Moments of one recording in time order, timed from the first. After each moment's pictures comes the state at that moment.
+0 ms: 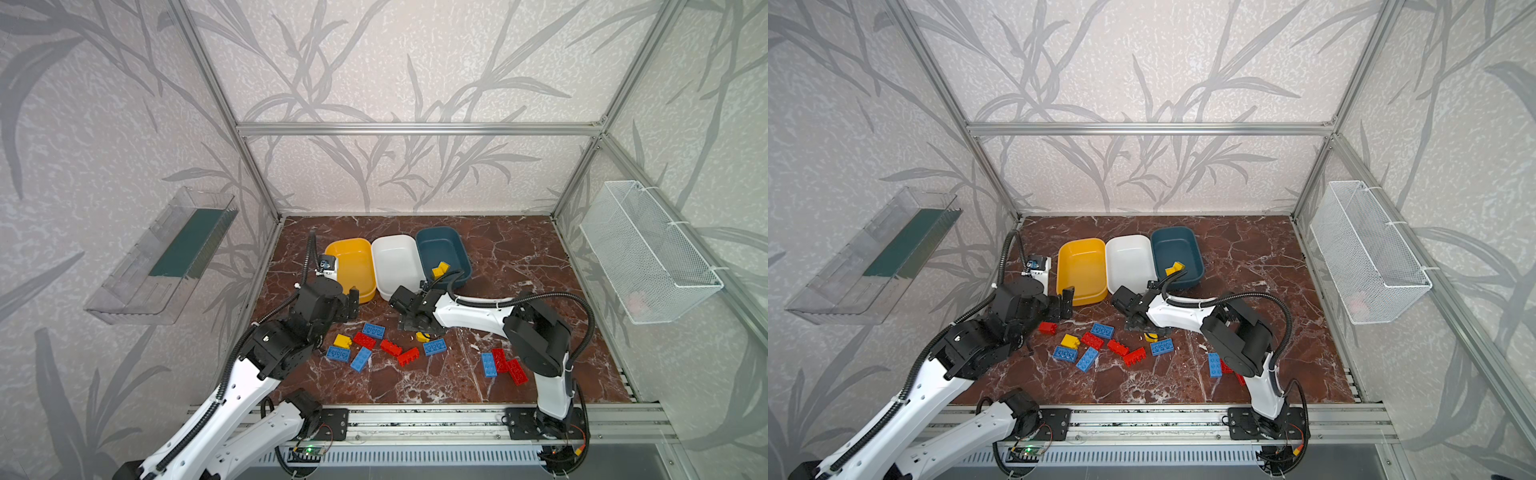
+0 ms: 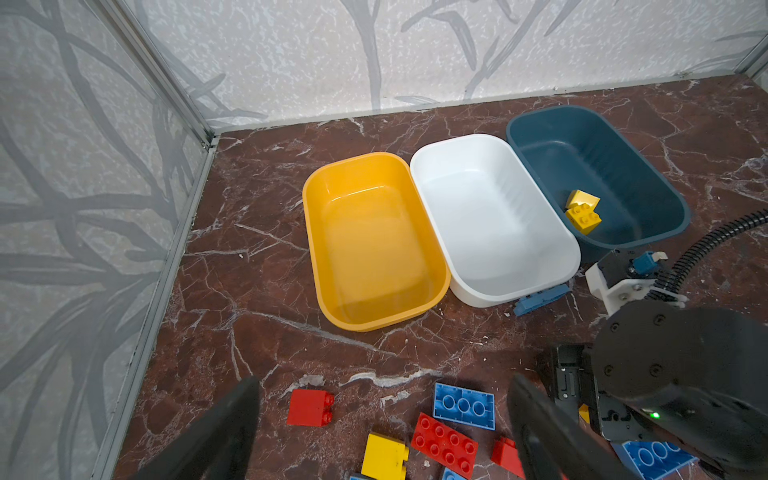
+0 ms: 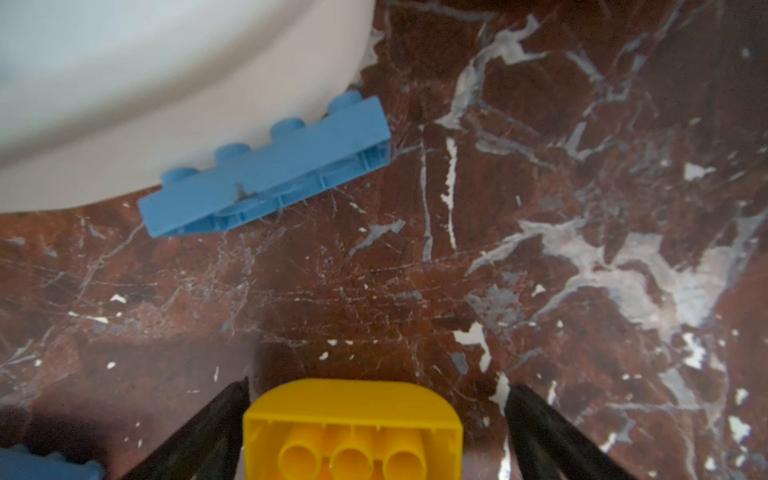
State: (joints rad) left arm -0.62 0.79 0.98 -0.83 -0.48 -0.29; right arm 0.98 1.99 1.33 -0.67 0.29 1.07
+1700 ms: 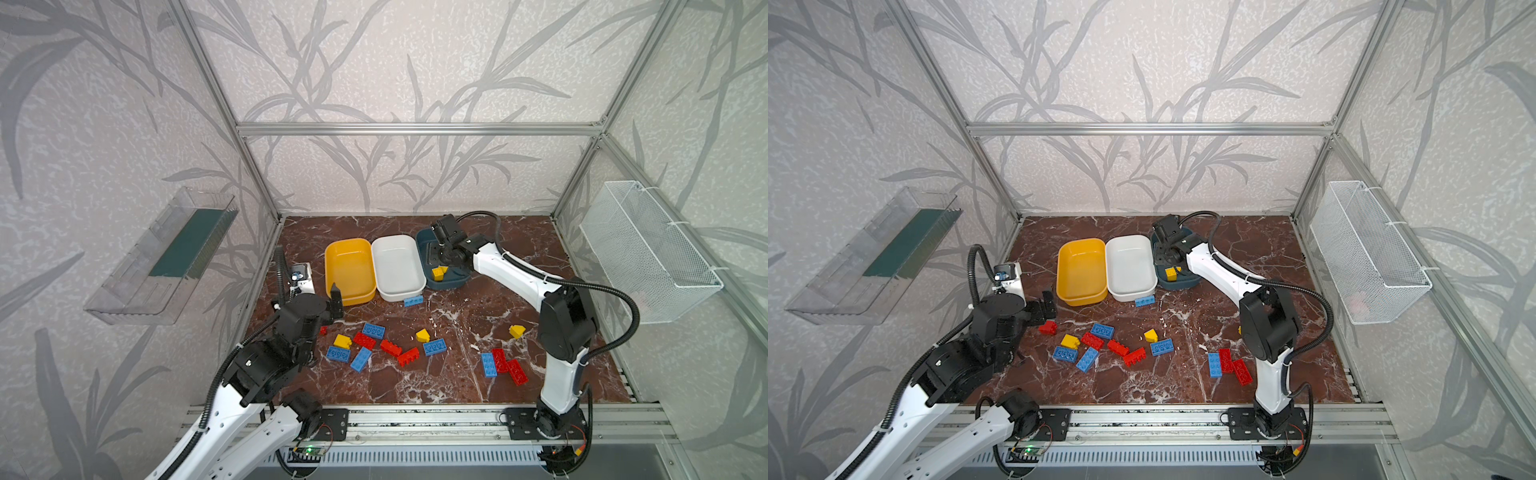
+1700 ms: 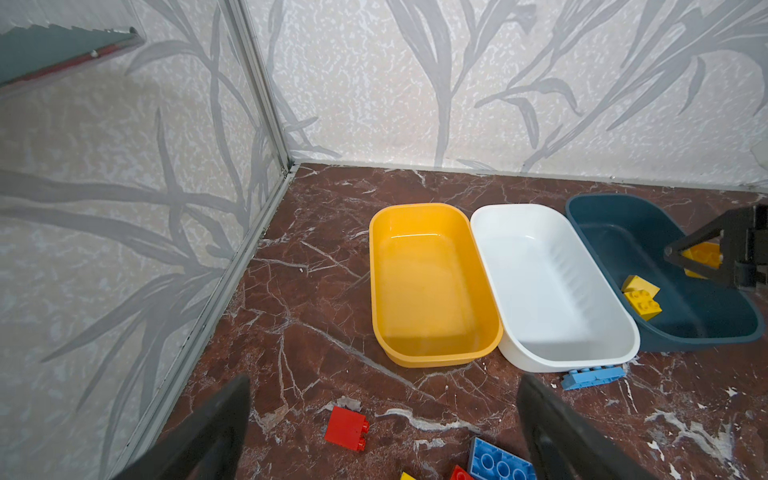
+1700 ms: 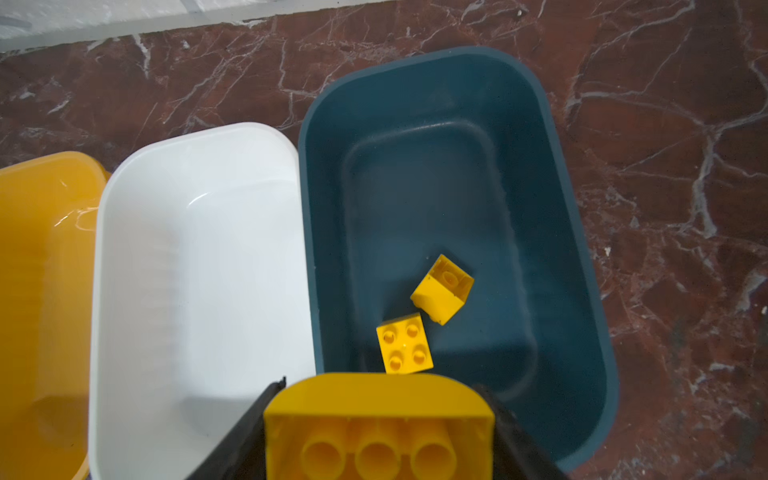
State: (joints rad) left arm -0.62 0.65 0.89 -0.78 -0.69 -0.35; right arm 0.58 1.95 1.65 -0.64 0.20 0.54
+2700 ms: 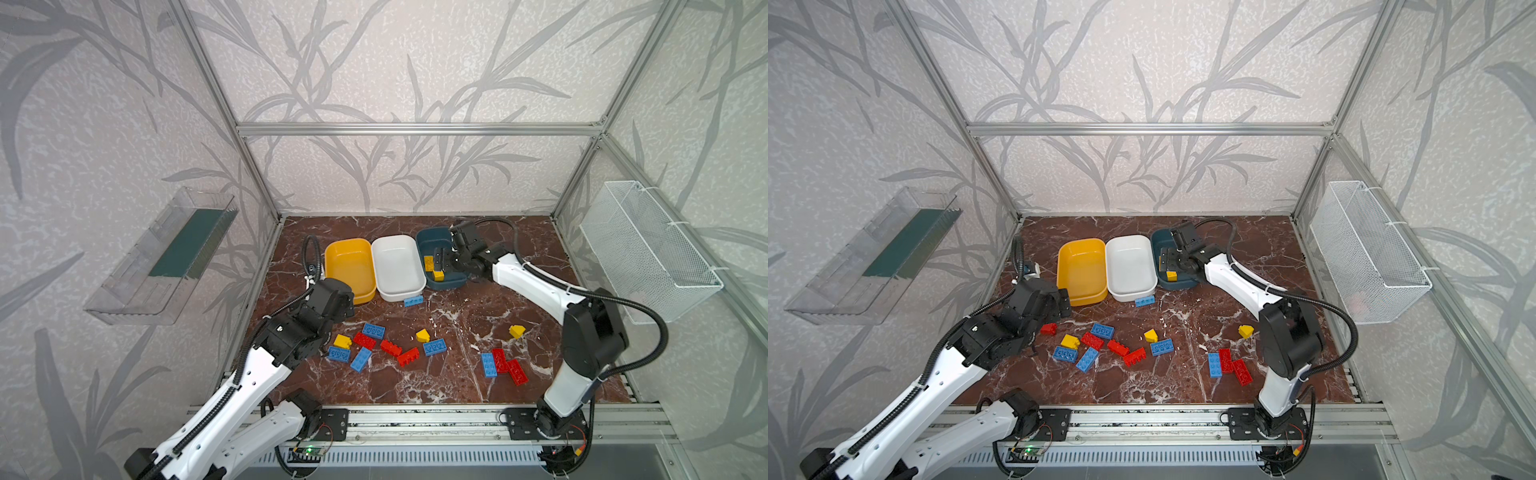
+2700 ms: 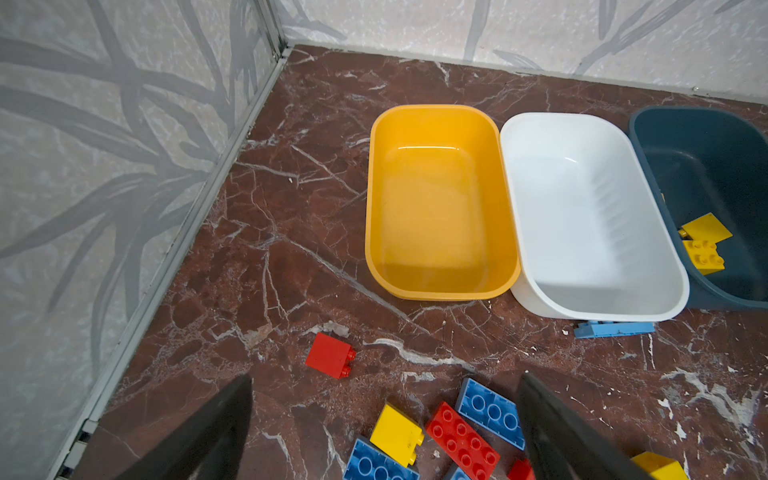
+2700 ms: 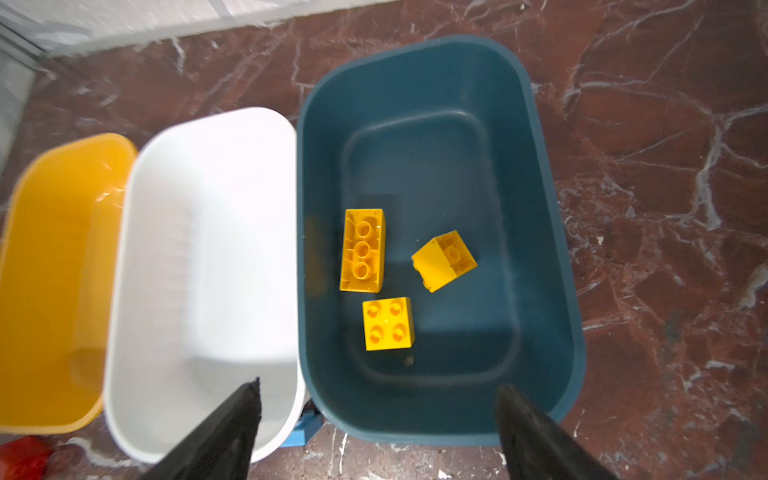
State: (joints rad) left arm -0.57 0.86 0.93 -0.94 -0.58 -0.61; right arm 0.53 1.70 1.32 -0.44 0.08 0.49
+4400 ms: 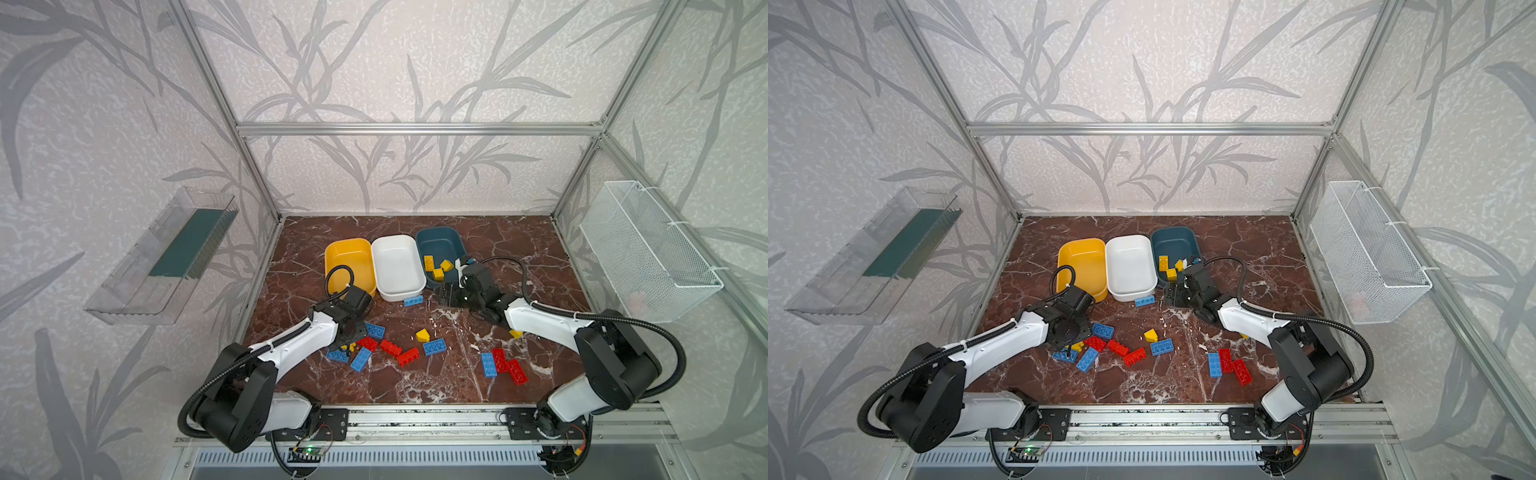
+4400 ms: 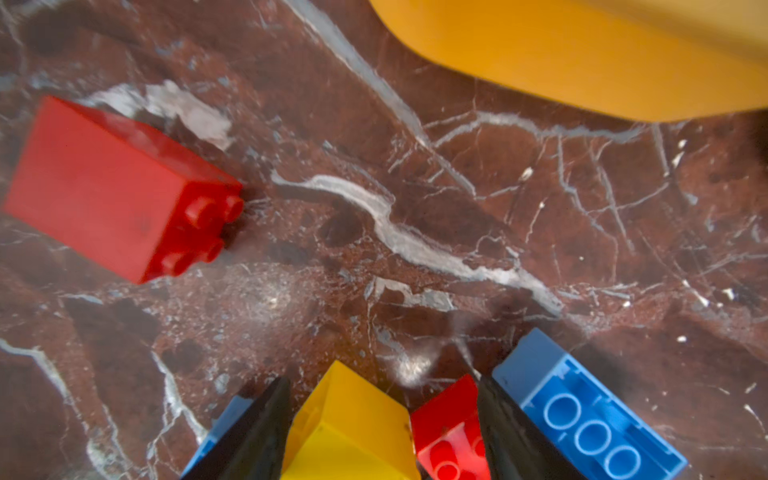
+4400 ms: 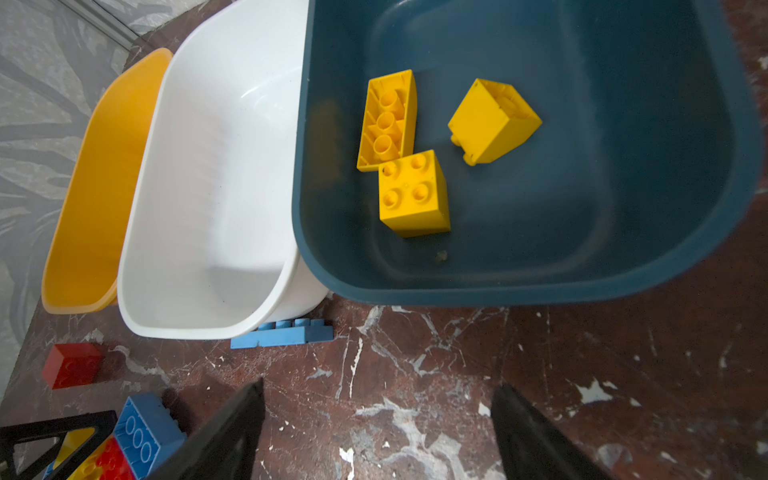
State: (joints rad) left arm -0.48 1.32 0.67 -0.68 -0.21 -0.90; right arm 0.57 1.55 0.79 0.05 -0.04 0.58
